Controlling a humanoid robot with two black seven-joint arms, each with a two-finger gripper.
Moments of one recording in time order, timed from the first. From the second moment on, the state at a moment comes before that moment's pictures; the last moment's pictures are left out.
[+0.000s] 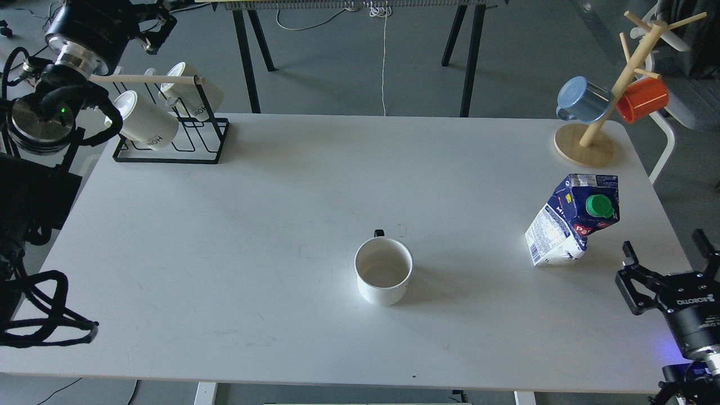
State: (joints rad) left arm -0.88 0.35 -1.24 -0.66 -0.03 -0.44 0.07; right arm -0.39 -0.48 1.38 1.47 0.39 0.49 0.13
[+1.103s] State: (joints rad) left arm -0.90 0.37 -1.23 -0.66 -0.03 -0.44 0.08; right arm -0.17 -0.26 1.25 1.29 0.32 0.49 0.14
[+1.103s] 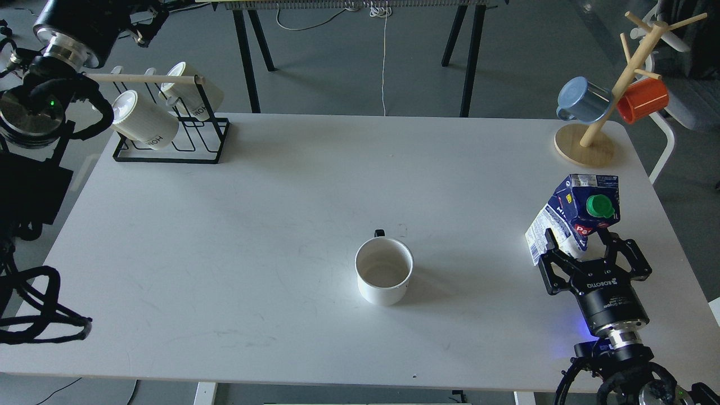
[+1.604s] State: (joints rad) left arm -0.91 0.37 -1.22 -0.66 -0.03 -0.42 0.07; right arm -0.16 -0.26 1.24 1.30 0.33 0.49 0.14
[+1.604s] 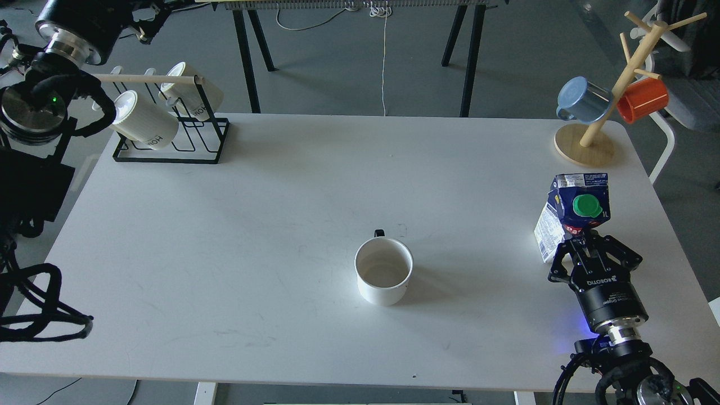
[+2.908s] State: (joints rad) left arm -0.91 0.37 -1.22 -0.66 -0.02 -0.42 0.07; right arm -0.10 -0.07 0.99 1.39 0.27 0.49 0.14
